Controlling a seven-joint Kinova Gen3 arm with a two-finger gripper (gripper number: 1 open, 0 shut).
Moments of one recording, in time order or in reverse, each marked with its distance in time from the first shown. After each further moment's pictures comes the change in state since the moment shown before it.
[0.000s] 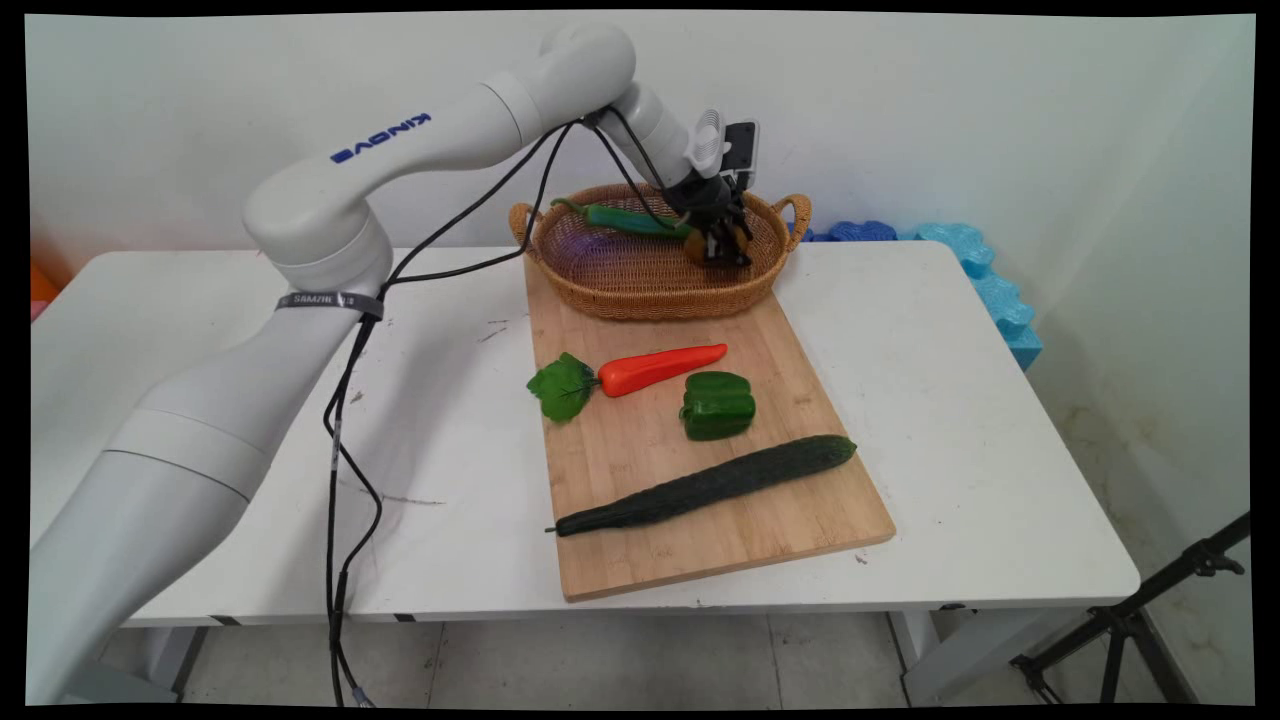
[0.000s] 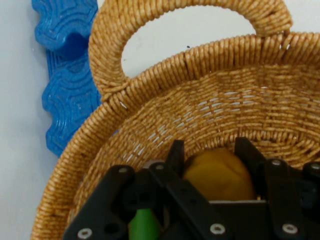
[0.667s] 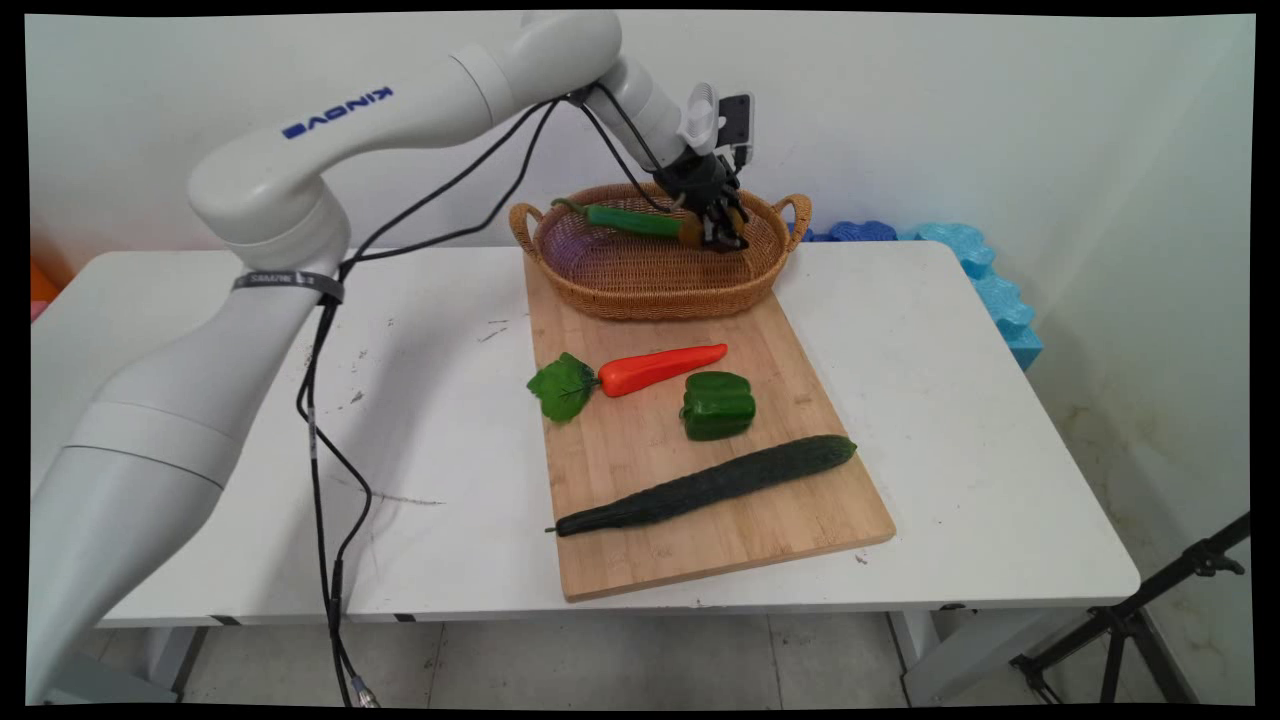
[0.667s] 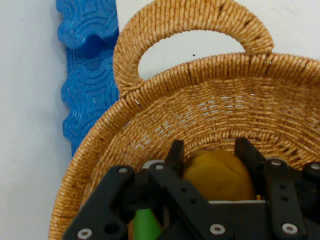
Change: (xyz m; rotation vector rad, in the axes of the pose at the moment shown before) arm 0.014 0.007 -0.041 0.035 -0.001 -0.059
